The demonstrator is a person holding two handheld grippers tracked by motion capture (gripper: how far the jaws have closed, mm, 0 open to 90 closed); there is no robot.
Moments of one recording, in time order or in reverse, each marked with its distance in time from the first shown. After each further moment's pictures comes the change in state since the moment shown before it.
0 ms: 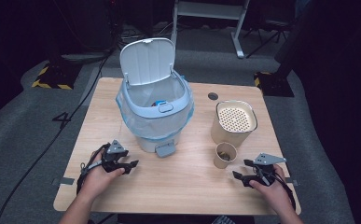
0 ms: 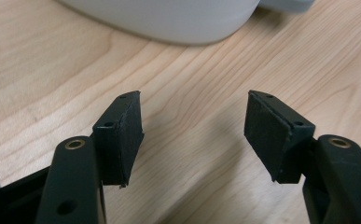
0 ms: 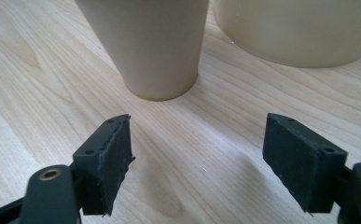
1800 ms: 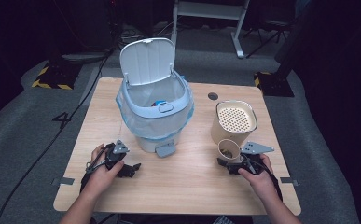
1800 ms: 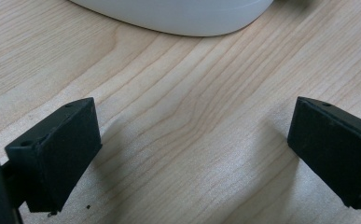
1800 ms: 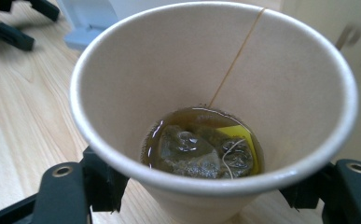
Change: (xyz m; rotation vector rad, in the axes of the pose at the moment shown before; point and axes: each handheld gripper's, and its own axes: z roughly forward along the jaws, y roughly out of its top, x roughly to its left) left arm -0.002 0.004 0.012 0.049 0.054 0.035; right arm 0.014 0.048 0.027 -0.186 0.102 -0.042
